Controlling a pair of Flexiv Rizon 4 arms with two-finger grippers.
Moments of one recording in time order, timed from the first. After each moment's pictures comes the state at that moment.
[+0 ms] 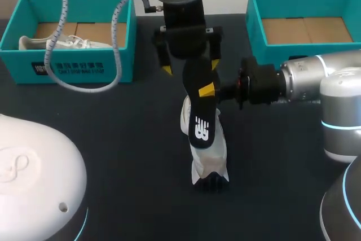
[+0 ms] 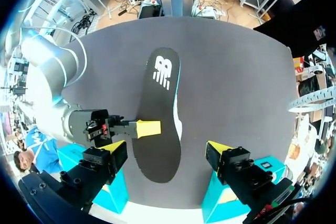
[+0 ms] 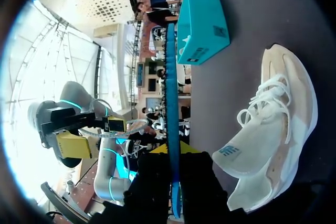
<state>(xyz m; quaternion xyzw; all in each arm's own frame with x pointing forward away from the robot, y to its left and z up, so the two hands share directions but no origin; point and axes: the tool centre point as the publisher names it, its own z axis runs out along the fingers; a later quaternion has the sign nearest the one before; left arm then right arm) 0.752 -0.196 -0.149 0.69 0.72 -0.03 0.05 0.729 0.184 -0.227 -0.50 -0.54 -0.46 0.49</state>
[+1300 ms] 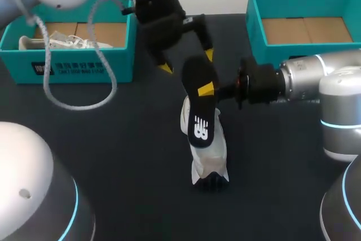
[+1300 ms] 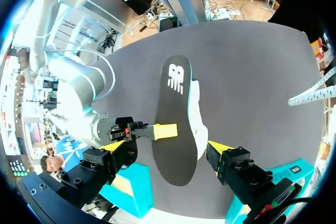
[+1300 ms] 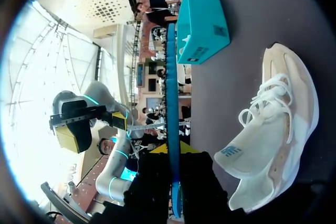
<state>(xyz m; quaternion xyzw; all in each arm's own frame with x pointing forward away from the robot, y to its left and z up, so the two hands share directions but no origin) 0.753 -0.194 -0.139 0.70 0.68 -0.18 0.13 0.729 0.186 -0.225 -0.50 -0.54 -0.46 0.49</state>
